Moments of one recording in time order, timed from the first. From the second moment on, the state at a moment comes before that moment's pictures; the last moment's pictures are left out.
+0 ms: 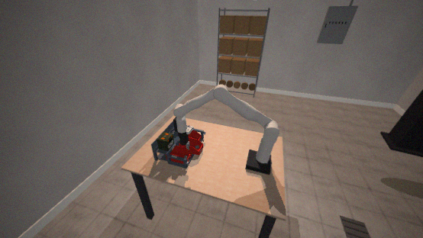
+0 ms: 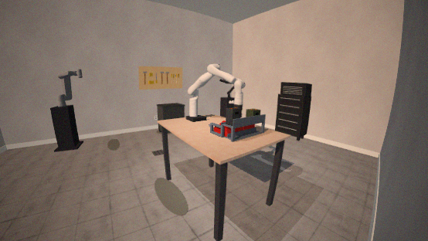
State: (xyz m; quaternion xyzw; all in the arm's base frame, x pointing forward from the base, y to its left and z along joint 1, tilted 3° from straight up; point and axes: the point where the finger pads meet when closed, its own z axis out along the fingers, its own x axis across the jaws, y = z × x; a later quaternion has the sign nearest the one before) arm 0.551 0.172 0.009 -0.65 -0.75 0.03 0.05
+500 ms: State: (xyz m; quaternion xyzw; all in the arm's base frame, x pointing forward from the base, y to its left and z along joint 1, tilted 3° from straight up) arm 0.551 0.172 0.010 -0.65 -0.75 0.03 0.05
